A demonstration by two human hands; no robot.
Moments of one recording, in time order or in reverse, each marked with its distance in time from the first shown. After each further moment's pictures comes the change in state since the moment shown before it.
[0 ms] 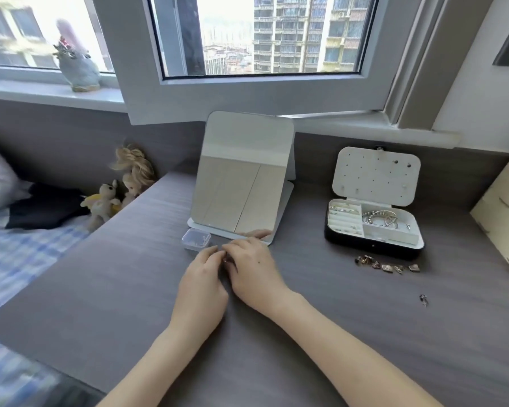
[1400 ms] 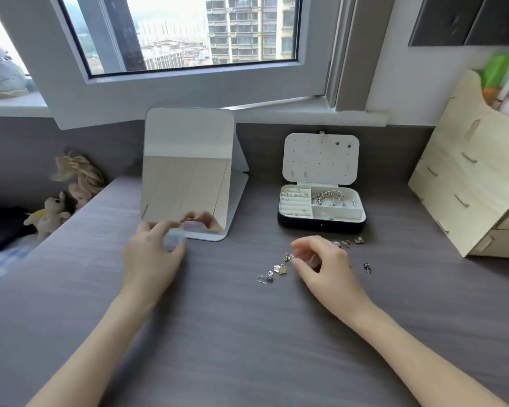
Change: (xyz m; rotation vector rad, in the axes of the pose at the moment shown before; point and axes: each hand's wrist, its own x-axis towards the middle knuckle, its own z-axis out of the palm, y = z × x) left_hand 0.043 0.013 -0.008 0.059 0.096 -0.051; right_hand -0.111 0.085 -0.090 0.292 0.298 0.371
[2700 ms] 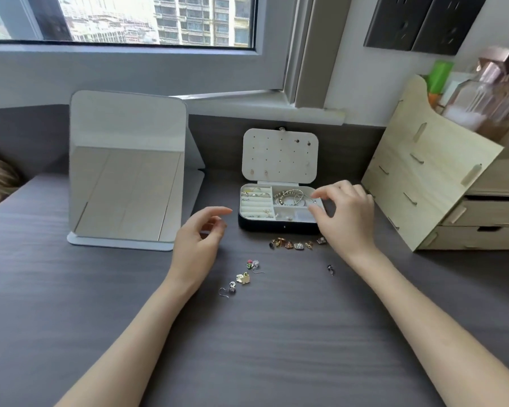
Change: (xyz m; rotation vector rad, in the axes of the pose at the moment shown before) left_hand 0.002 0.081 0.082 -0.832 -0.316 0.085; right_hand 0.067 0.036 -0.069 -0.568 0.400 -0.018
